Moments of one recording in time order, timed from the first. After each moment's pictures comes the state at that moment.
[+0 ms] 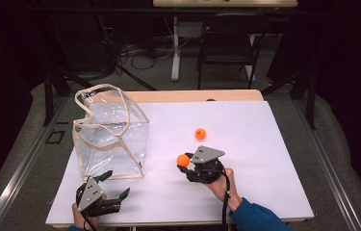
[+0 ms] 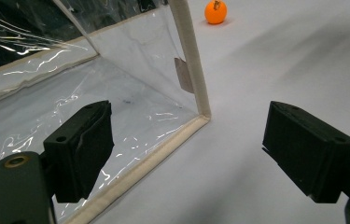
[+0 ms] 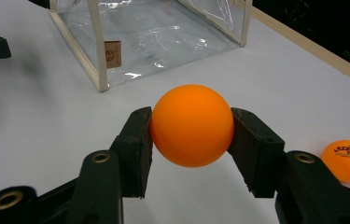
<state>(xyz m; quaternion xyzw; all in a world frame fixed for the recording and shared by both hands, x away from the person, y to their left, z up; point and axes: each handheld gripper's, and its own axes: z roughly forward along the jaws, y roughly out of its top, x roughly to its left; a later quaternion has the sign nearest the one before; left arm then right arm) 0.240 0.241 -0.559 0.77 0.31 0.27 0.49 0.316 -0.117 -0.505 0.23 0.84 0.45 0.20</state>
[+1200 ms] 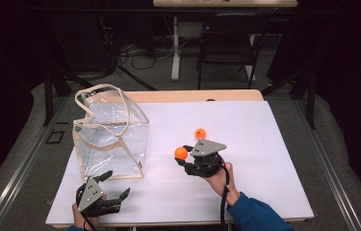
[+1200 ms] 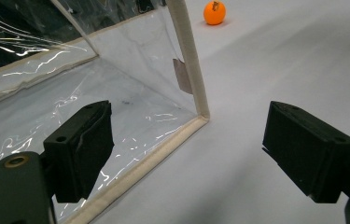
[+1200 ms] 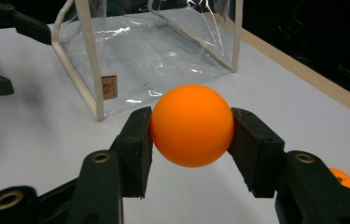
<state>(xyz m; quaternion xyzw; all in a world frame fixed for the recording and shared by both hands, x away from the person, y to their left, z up) 0.239 0.241 -0.559 0.77 0.30 0.28 0.49 0.324 -0.114 -0.484 0.23 0.82 0.48 0.21</state>
